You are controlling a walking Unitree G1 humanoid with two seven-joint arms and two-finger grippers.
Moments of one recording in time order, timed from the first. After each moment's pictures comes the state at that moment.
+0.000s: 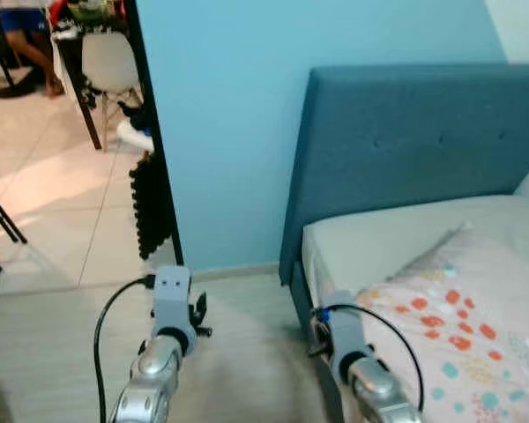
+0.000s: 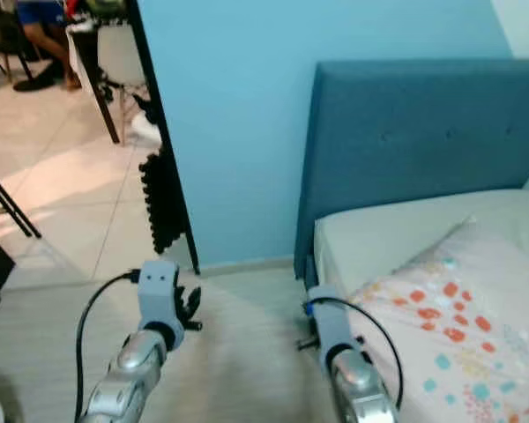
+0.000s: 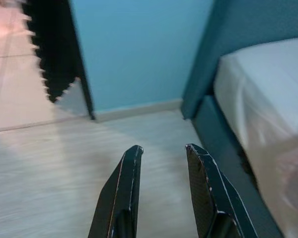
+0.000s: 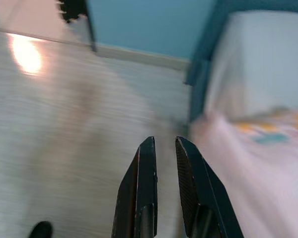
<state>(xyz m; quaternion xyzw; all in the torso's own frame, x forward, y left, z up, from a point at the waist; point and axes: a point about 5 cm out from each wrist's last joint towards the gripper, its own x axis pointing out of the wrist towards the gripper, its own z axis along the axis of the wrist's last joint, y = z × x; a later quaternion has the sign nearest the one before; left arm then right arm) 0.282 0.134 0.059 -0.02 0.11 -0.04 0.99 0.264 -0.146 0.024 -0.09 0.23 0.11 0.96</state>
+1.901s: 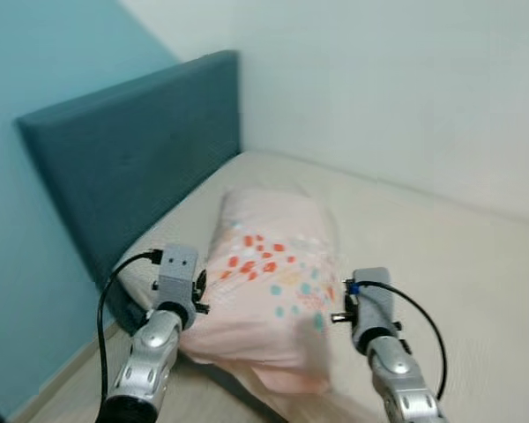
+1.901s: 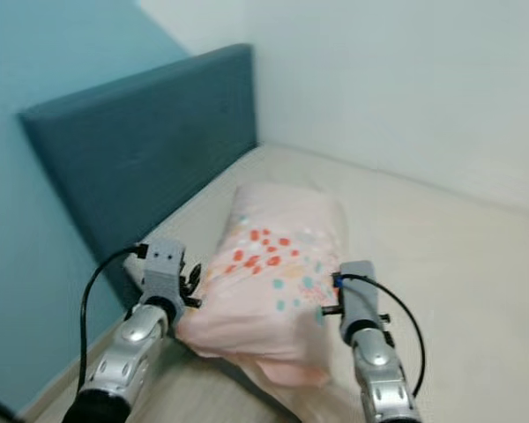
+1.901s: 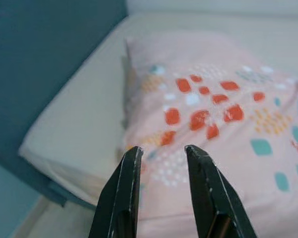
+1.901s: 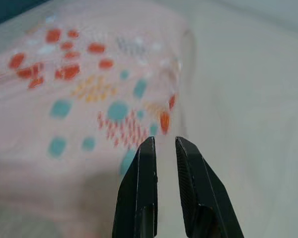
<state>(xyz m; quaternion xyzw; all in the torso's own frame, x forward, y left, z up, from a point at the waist) 0.311 0.141 0.071 0.03 0.08 -0.04 1.00 0.283 -0.178 0.044 -0.07 0.15 0.01 0.99</state>
